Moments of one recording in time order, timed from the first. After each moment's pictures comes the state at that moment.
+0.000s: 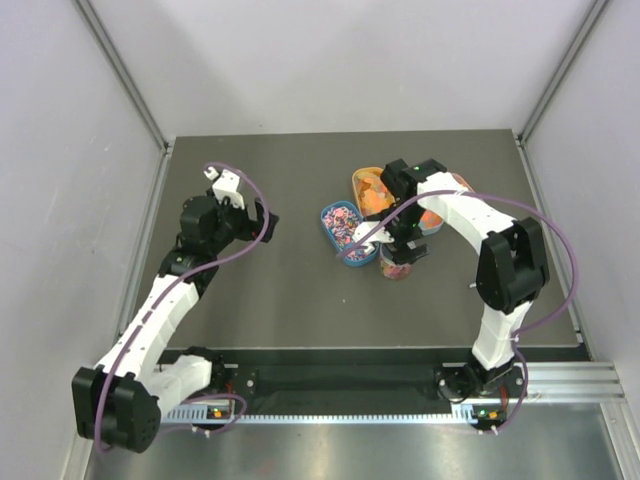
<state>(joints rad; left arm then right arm) -0.22 1.02 0.77 -0.07 0.23 -0.11 0.48 1.84 1.57 -1.30 -0.27 -1.63</state>
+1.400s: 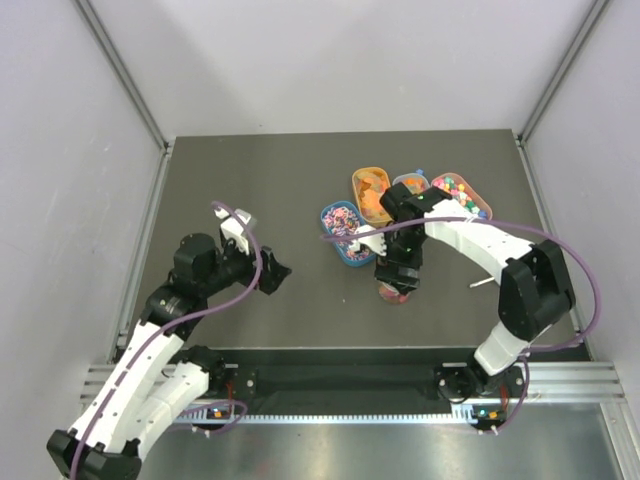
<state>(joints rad) -0.36 0.69 0.69 -0.41 0.35 -0.16 0.57 1.65 1.29 -1.14 -0.26 -0.87</state>
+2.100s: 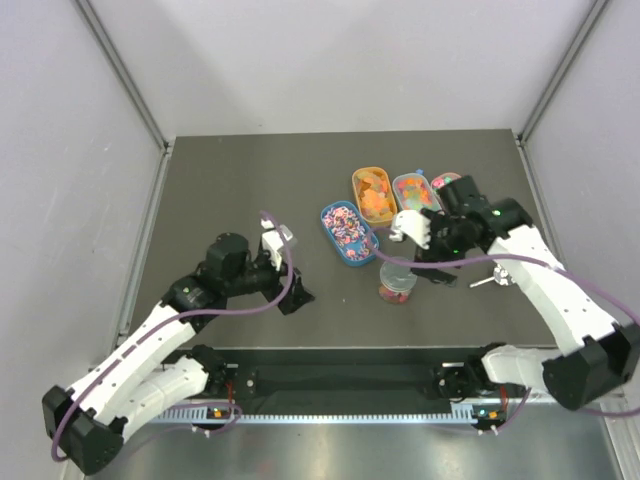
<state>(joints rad) -0.59 0.79 0.71 -0.42 0.45 -0.07 0.45 1.25 1.24 -1.20 -0.21 -0.91</state>
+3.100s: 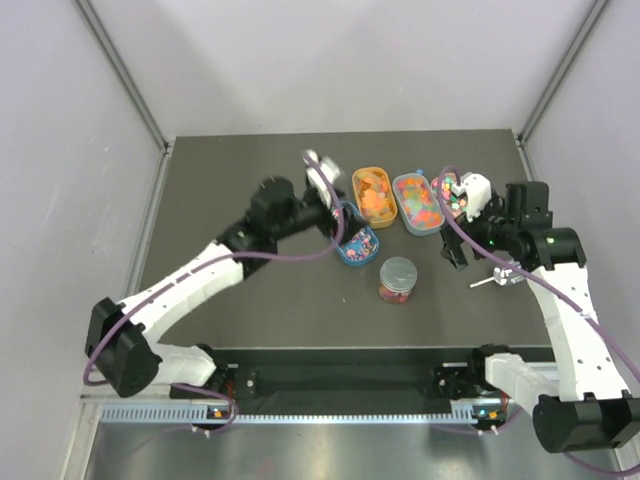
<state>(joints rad) -0.71 1.31 1.13 0.06 0.32 -0.05 0.07 0.99 1.14 -0.96 -0.36 -0.46</state>
